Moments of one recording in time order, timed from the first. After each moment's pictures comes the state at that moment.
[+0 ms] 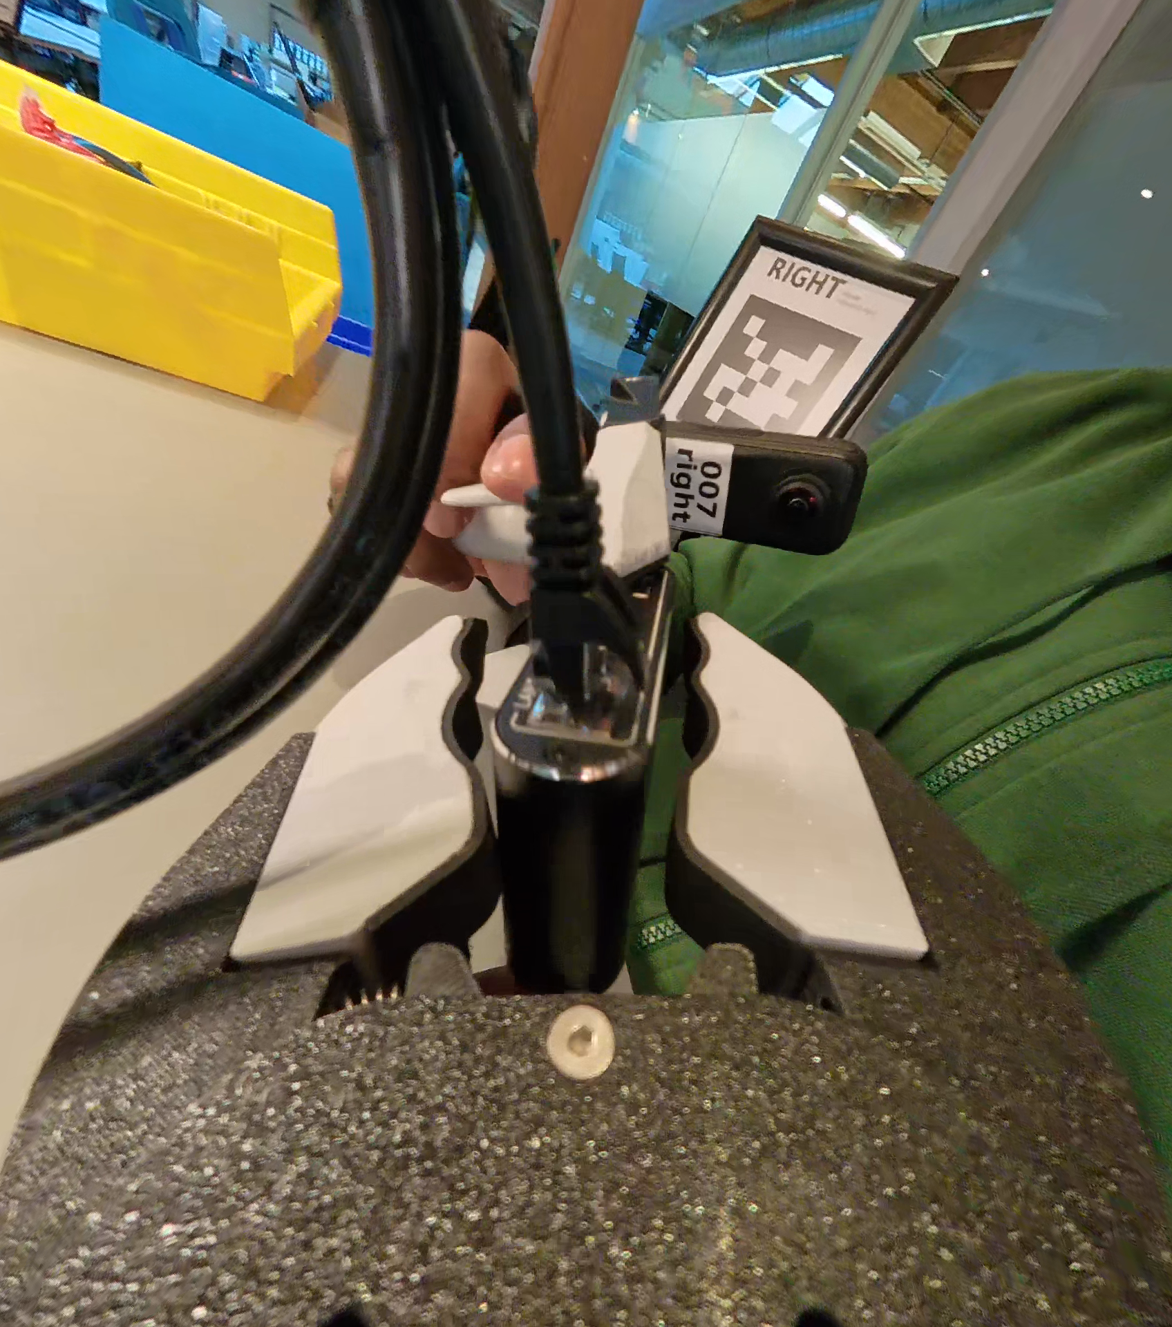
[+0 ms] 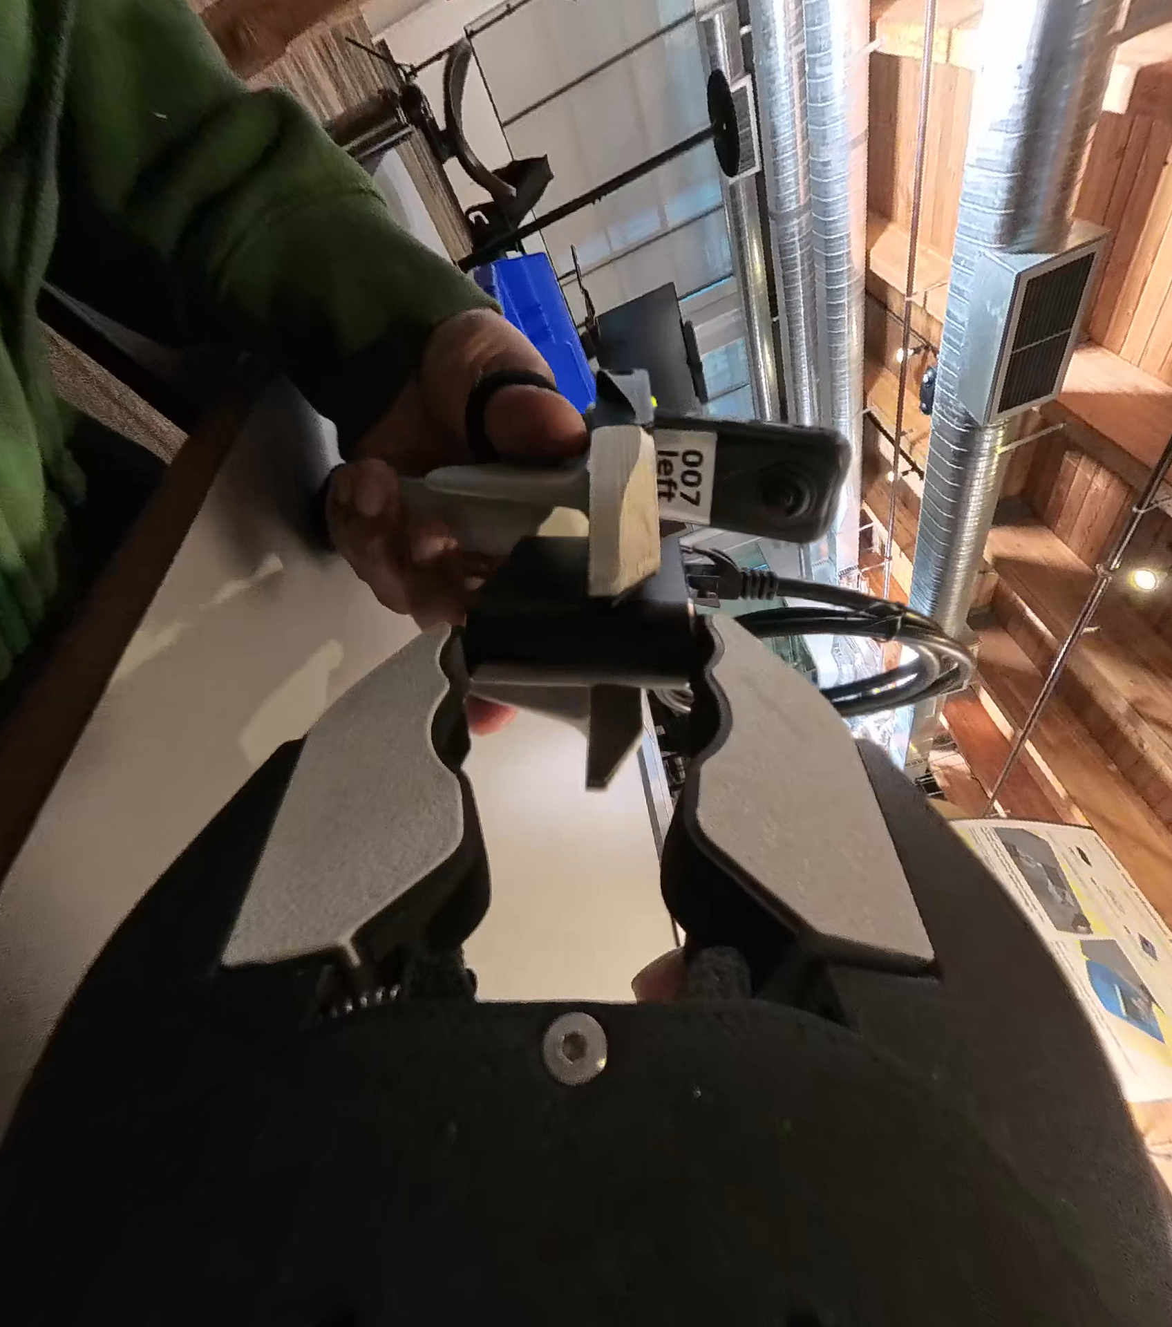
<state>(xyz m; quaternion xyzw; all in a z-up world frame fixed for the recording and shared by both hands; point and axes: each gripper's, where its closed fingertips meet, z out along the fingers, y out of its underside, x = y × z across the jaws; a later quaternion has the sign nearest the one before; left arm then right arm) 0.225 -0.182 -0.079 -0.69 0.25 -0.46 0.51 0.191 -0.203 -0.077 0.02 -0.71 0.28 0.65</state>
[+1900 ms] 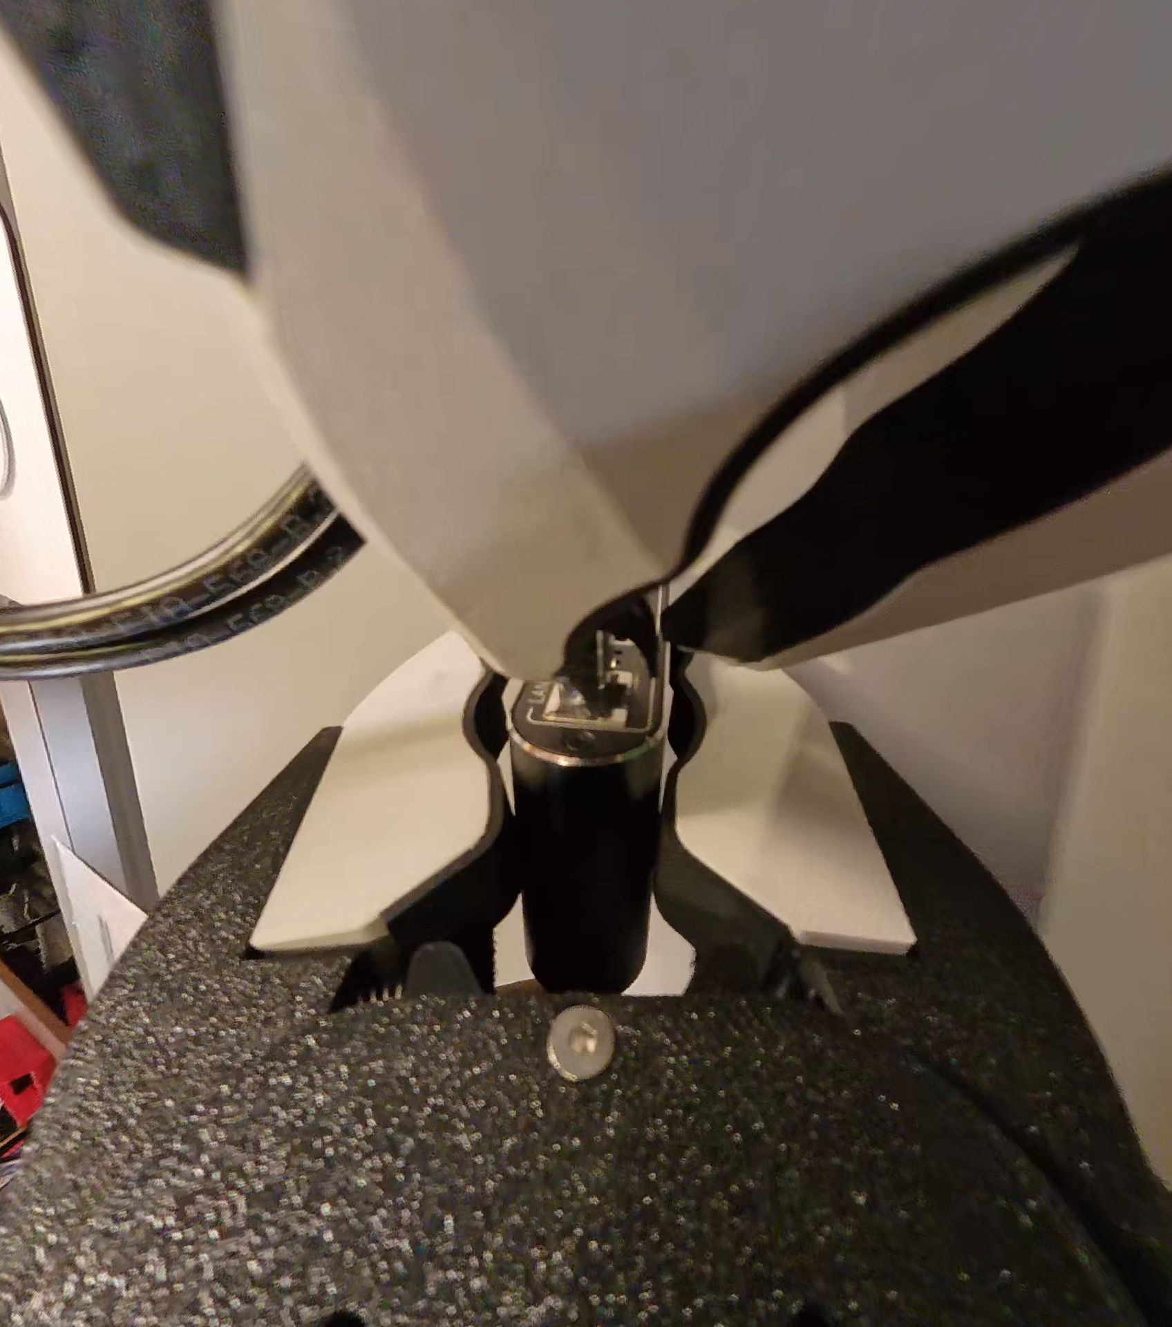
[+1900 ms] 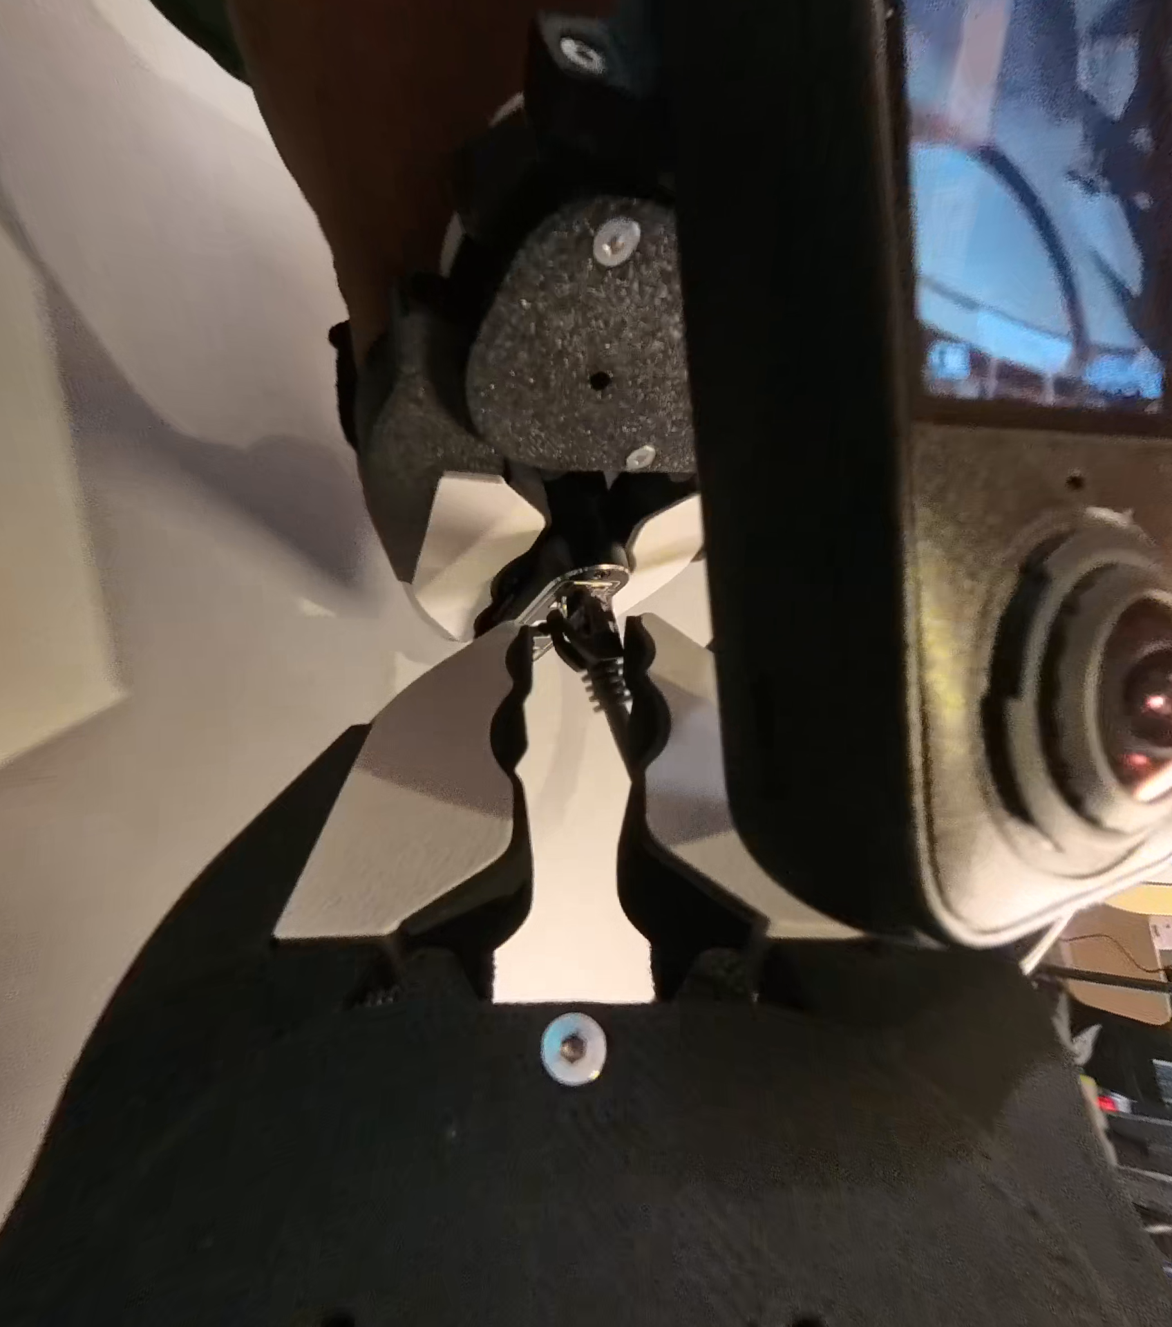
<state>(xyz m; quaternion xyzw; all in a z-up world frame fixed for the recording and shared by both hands) 0.053 -0.081 -0.147 -0.90 0.35 0.18 0.20 0.080 -0.091 -0.089 -0.22 -0.82 0.17 0.50</state>
